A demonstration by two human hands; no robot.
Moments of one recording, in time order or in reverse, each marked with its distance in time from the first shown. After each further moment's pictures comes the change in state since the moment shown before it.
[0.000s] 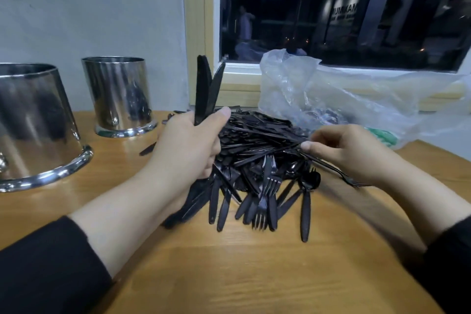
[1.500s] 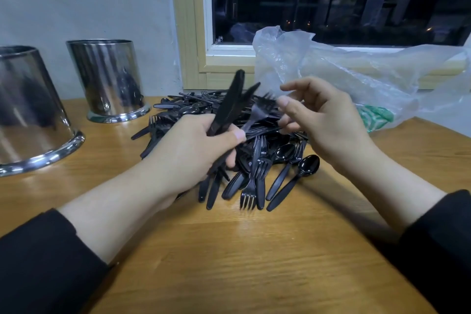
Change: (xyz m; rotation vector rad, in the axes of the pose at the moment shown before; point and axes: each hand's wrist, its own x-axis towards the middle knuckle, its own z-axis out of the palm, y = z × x) left_hand -0.015 -0.013 0.008 0.289 -0.240 -0.034; right_hand -0.005 -0.046 0.026 0.790 0.252 -0.086
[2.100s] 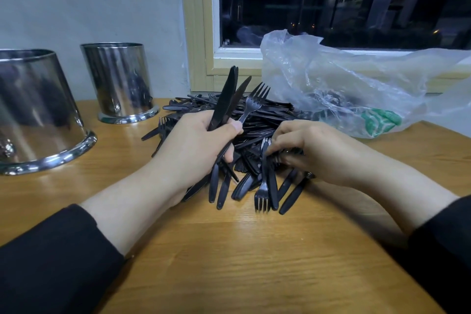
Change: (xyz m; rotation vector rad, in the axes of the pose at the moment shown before) left_hand 0.004 -0.004 -0.005 -0.054 0.112 0.024; right_hand -0.003 0.013 -0.008 -0.804 -0.567 -0.298
